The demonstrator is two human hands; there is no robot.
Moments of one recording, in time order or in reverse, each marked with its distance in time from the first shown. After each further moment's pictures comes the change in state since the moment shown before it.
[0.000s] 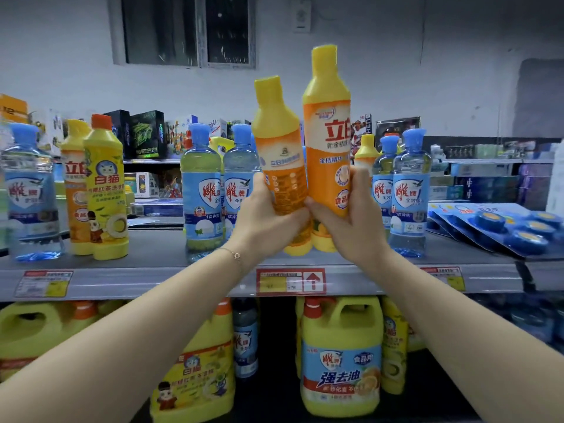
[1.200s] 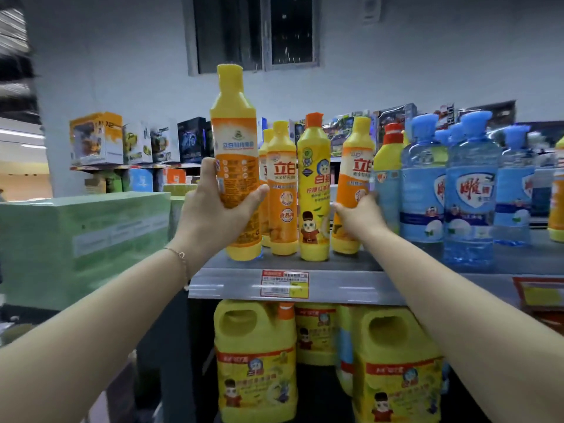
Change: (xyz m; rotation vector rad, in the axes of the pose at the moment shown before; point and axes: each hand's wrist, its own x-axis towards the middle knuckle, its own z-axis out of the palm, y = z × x) left_hand 0.001 -0.129 -0.365 0.388 0.257 0.020; right_hand 0.024 -0.111 0.314 0.017 -0.201 0.715
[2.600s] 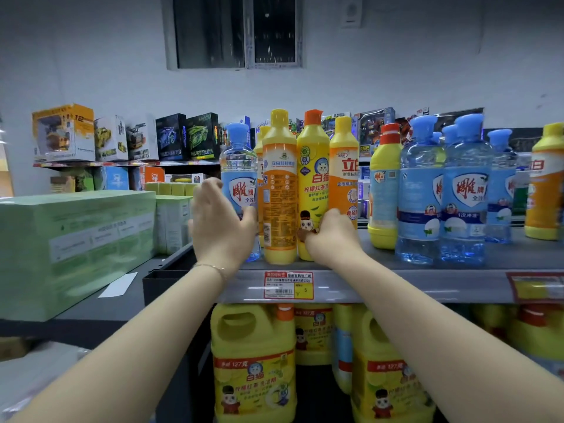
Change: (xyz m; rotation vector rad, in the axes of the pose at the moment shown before) left_hand 0.003 -0.039 0.040 0.228 0.227 -0.016; right_hand -0.051 -0.014 0.041 -0.408 -0.006 -0.061
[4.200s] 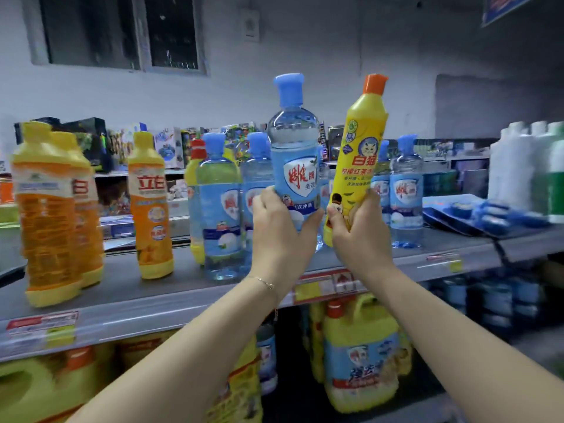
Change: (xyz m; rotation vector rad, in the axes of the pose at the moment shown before) left_hand -0.129 0.299 0.140 -0.562 -0.321 0.115; right_hand 0.013 0.234 -0.225 0.128 0.585 -0.152
